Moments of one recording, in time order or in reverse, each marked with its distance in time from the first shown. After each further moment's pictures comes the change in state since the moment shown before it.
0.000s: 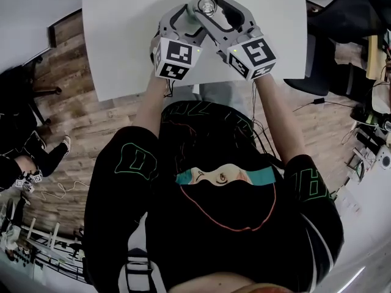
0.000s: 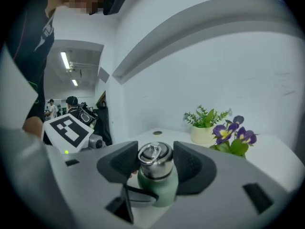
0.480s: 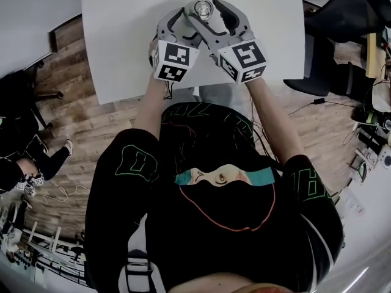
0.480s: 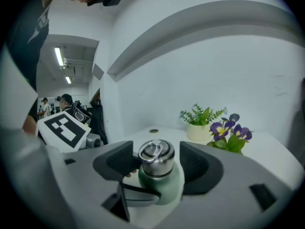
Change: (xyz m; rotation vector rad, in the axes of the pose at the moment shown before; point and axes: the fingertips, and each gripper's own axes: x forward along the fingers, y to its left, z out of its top) left arm 0.000 0.000 0.000 -0.005 0.011 0.003; right arm 0.000 0.001 -0.004 0.010 0.024 -0.070
